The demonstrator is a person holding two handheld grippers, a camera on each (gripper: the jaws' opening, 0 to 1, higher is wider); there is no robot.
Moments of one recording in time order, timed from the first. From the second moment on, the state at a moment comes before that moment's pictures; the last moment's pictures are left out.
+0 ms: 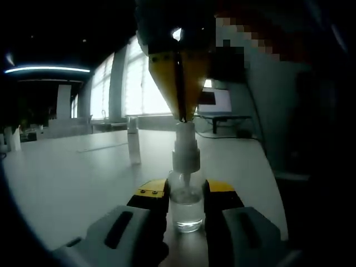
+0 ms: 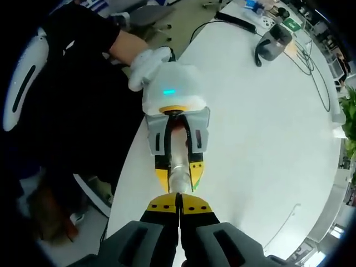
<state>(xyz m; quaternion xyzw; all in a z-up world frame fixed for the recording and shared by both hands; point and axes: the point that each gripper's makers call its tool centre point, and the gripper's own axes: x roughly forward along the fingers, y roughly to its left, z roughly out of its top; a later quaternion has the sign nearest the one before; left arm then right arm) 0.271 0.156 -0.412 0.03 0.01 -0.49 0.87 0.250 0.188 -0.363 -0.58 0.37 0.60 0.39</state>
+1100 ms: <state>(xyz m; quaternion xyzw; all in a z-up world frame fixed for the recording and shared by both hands) 0.273 0.158 -0.413 0.03 0.01 -0.49 0.87 0.251 0.187 -0.370 -0.57 0.38 0.60 0.41</state>
